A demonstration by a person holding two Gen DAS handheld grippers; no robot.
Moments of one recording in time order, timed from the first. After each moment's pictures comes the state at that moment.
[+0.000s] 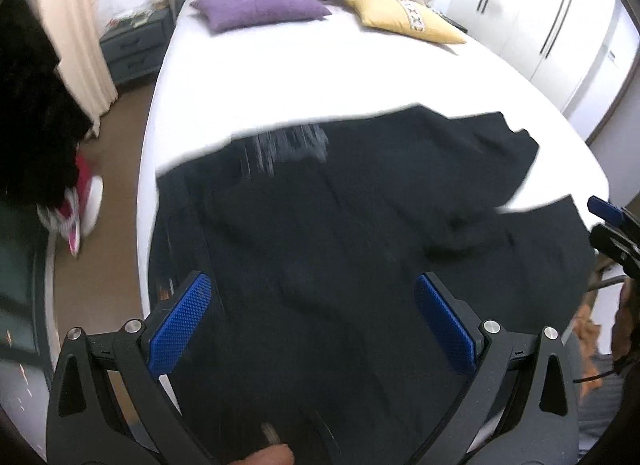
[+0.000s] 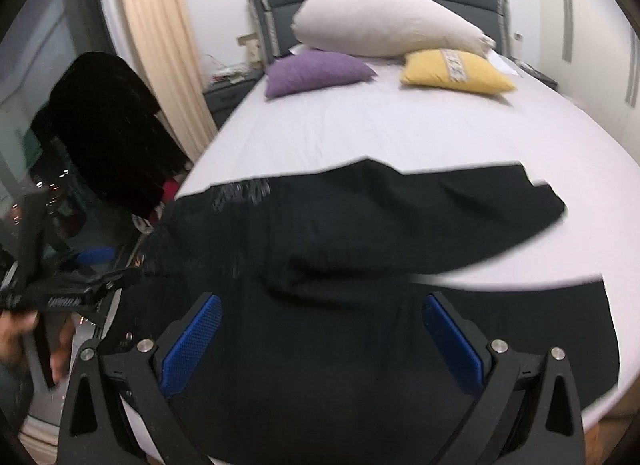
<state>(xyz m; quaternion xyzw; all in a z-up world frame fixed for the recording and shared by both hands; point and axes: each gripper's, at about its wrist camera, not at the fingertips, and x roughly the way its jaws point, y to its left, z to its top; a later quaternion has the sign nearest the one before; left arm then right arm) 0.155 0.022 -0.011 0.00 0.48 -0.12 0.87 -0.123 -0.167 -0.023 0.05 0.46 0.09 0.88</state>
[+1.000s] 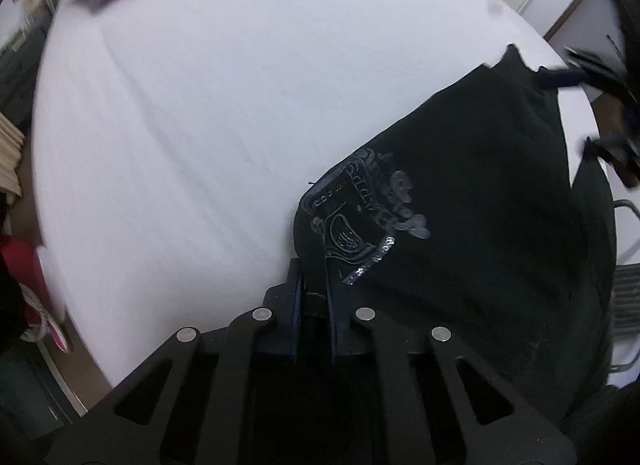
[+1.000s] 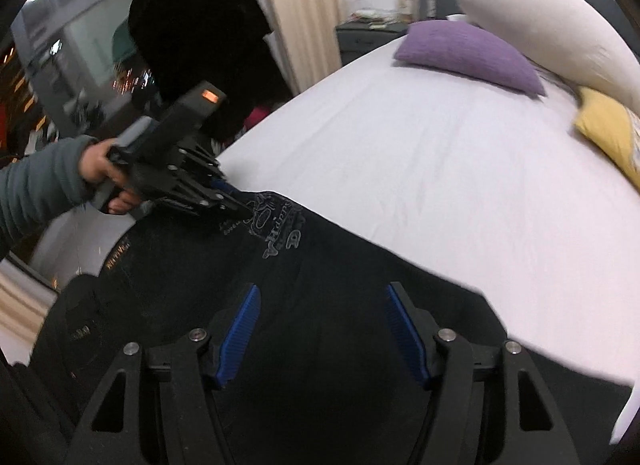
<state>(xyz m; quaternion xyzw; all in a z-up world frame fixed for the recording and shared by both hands) 0.372 0.073 -0.095 0.10 0.57 -0.27 0.77 0.110 -0.130 -0.094 -0.08 0.52 0.35 0.78</state>
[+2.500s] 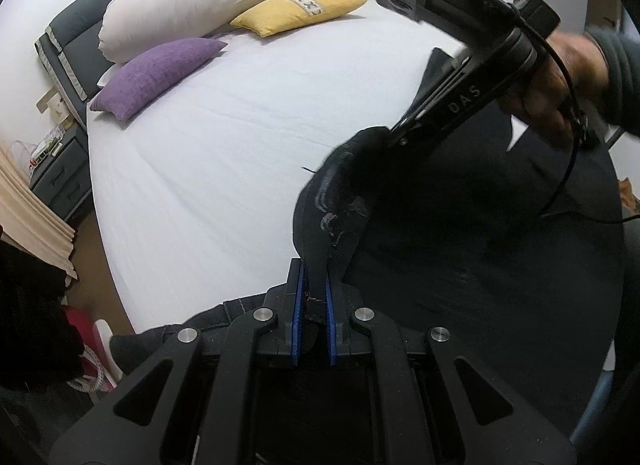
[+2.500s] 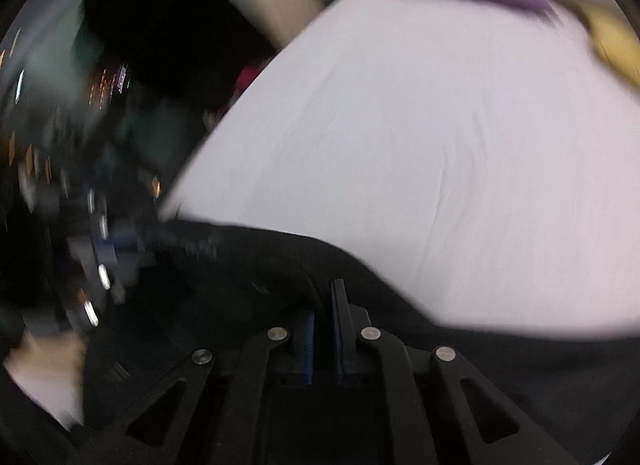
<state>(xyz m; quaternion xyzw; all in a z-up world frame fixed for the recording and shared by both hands) 0.223 0.019 -0.042 0.21 0.41 -0.27 0.85 0.139 -0.118 -0.120 0.07 0.62 0.28 0.73</state>
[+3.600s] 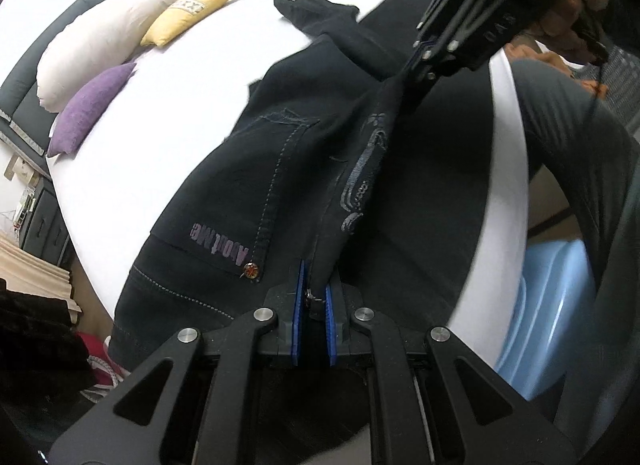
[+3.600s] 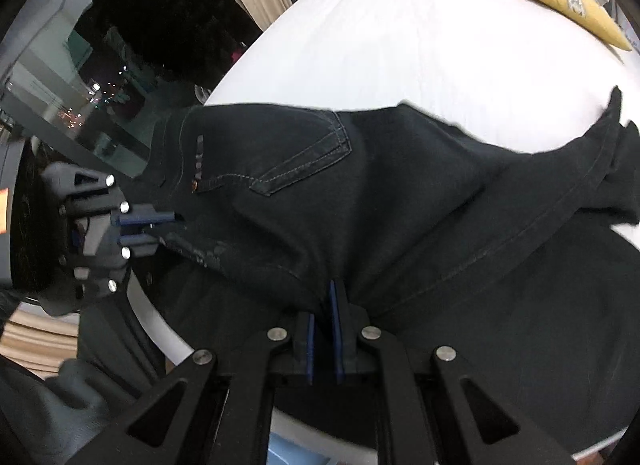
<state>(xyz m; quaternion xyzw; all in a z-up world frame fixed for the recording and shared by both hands) 0.039 -0.047 -0.079 0.33 0.41 -0.34 0.77 -0.005 -0.180 -0.080 0.01 0.62 0.23 0.75</state>
